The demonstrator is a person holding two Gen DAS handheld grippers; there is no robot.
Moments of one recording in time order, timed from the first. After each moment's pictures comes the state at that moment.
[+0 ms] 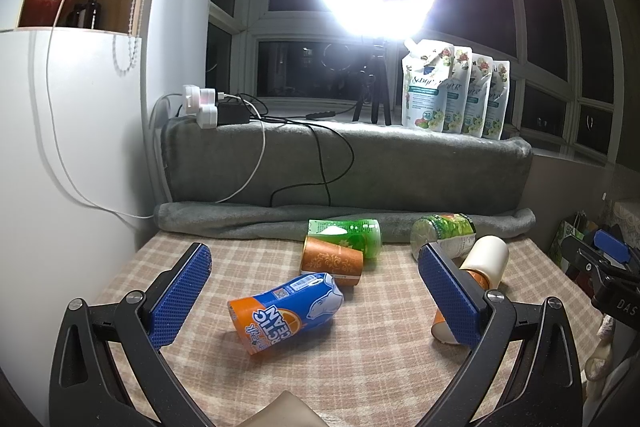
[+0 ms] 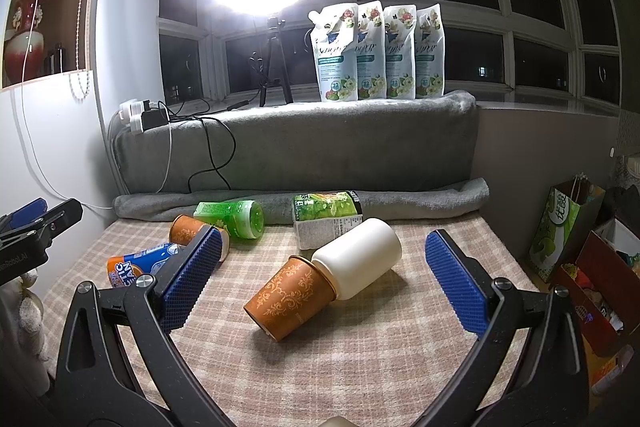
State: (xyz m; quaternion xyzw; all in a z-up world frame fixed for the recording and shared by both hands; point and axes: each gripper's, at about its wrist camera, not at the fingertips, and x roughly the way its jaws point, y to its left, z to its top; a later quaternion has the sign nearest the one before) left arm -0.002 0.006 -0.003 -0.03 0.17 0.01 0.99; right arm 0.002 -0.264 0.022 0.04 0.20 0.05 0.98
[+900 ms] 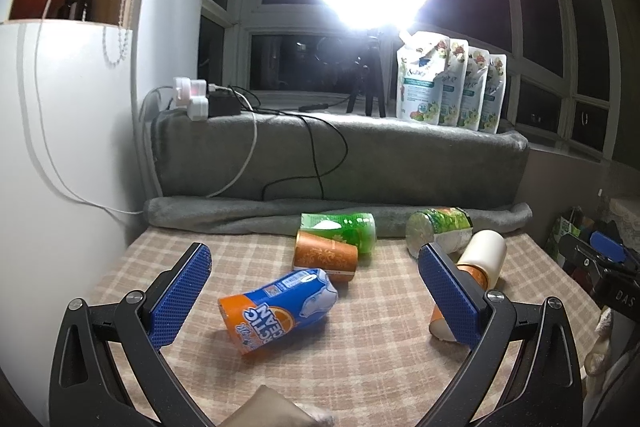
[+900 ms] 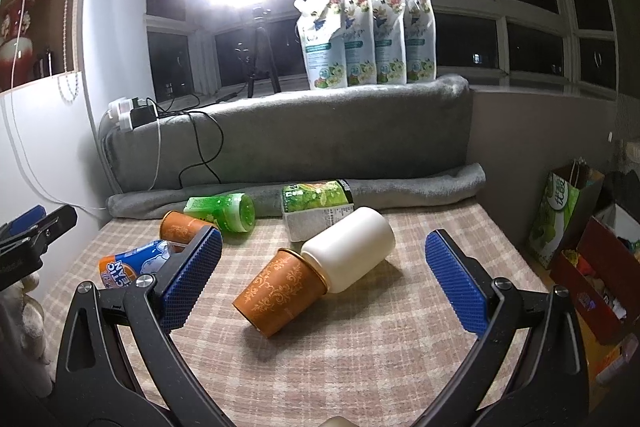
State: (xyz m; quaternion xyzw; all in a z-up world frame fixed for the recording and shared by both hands) left arm 0.010 0.002 -0.012 -0.03 0.18 -0.01 0.98; right arm 0.012 -0.276 0.010 0.06 0.22 0.04 0.97
